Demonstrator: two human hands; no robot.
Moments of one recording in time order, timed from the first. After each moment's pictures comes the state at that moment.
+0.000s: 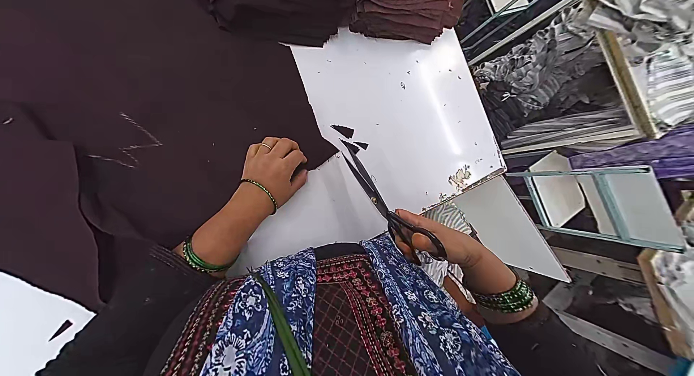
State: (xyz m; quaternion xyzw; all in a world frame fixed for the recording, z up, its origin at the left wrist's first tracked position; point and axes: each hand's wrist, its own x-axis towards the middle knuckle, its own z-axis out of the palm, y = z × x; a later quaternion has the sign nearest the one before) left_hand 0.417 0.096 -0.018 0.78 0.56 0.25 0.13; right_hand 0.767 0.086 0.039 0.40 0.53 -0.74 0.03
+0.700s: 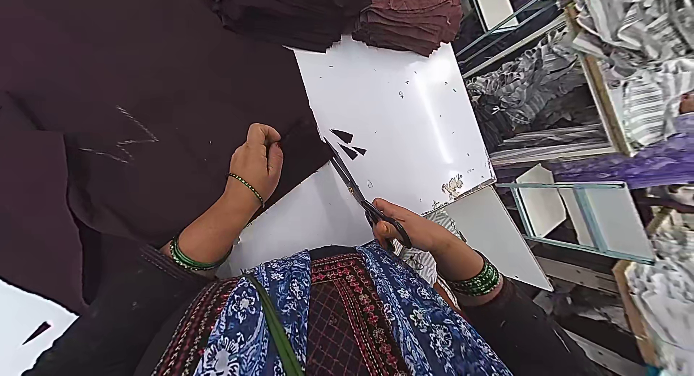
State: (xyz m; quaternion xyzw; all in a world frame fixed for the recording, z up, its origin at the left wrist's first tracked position) left_hand 0.412 0.094 -0.003 0.60 0.68 0.36 0.23; right_hand 0.719 0.111 0.046 0.46 0.56 -0.68 0.09
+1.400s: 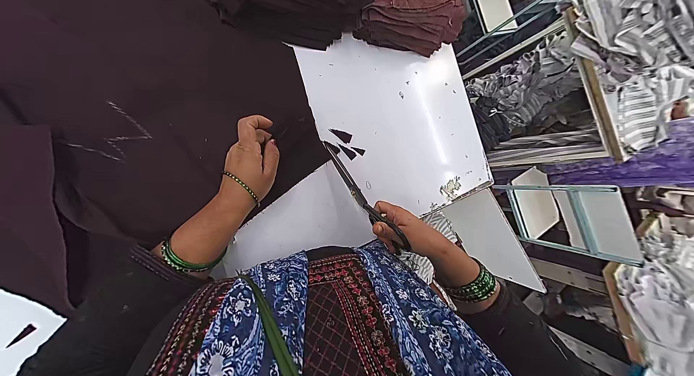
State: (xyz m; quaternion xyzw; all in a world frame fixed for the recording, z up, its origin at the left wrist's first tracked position) left_hand 0.410 0.096 -0.008 0.59 0.67 0.39 0.25; right_hand 0.726 0.104 0.041 0.51 0.51 -0.69 0.05
